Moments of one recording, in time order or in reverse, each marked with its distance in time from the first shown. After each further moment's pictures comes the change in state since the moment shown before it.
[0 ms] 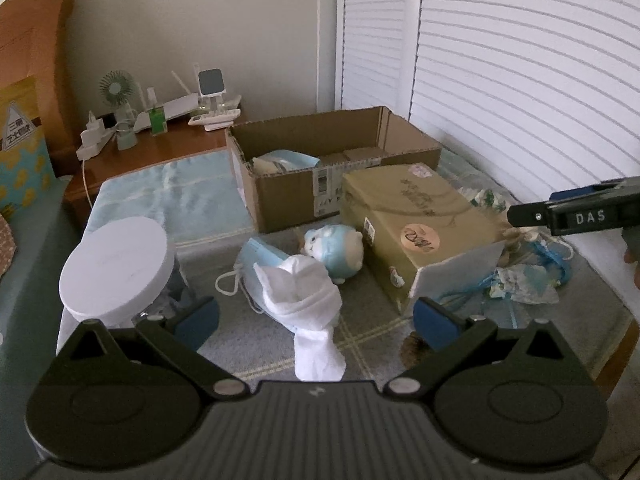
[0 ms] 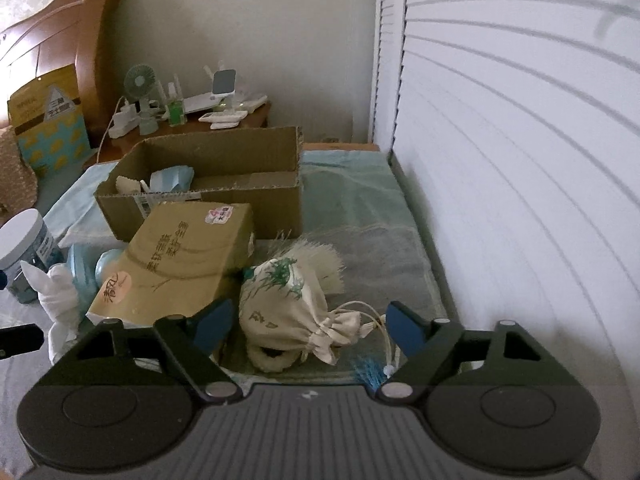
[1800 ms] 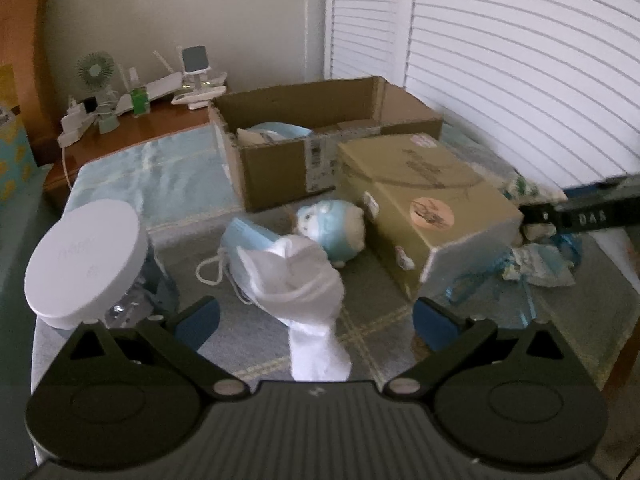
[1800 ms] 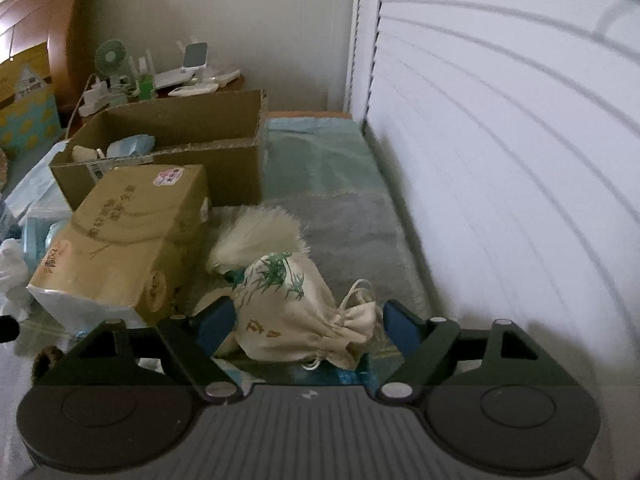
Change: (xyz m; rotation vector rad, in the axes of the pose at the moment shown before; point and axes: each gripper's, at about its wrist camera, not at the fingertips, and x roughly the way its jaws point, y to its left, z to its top) left arm 0.029 0.005 -0.002 0.013 0.052 -0.033; right arm 0.027 -0.012 -0.013 0.012 0.071 -0.066
